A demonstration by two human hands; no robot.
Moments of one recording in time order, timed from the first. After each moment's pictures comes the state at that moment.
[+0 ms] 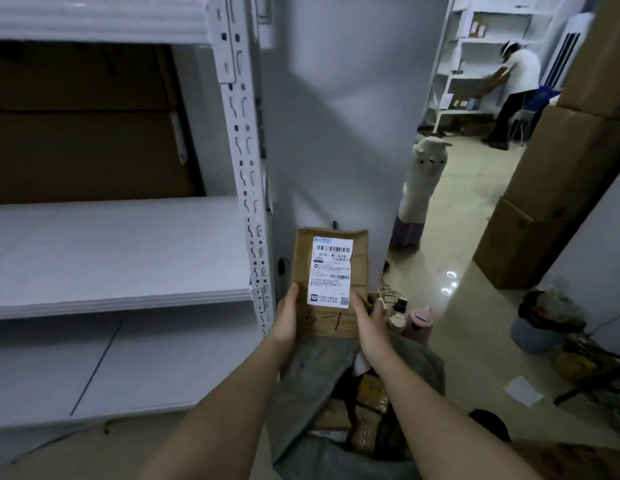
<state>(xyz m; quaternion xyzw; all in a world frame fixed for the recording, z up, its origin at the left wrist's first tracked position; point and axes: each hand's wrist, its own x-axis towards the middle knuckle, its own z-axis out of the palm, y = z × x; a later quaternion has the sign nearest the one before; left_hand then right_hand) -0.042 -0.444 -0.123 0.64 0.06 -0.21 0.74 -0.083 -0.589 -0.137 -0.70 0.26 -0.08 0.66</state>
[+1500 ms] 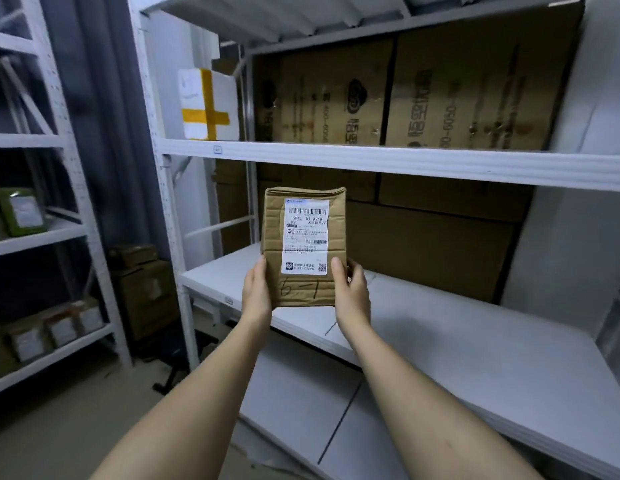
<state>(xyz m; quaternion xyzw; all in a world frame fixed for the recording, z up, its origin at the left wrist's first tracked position) -0.051 0.274 0.040 0.56 0.21 0.27 0.76 0.003 0.137 0.044 -0.74 -0.13 -0.06 0.65</state>
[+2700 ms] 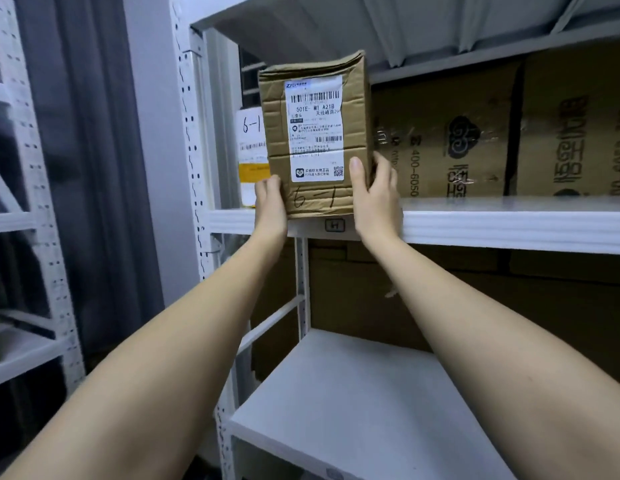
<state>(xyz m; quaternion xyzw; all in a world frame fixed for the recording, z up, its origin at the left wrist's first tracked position) 0.180 0.734 0.269 0.65 0.01 0.37 0.66 0.223 0.593 0.268 -0.72 -0.21 -0.38 0.54</state>
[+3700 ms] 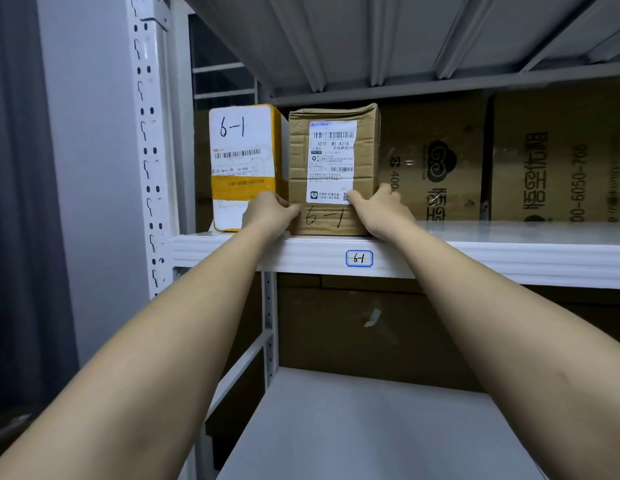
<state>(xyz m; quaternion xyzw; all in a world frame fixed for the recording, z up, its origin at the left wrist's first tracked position) 0.298 0.821 0.307 0.86 0.00 0.32 0.40 0.315 0.643 0.315 -0.90 -0.02 -0.27 0.34</state>
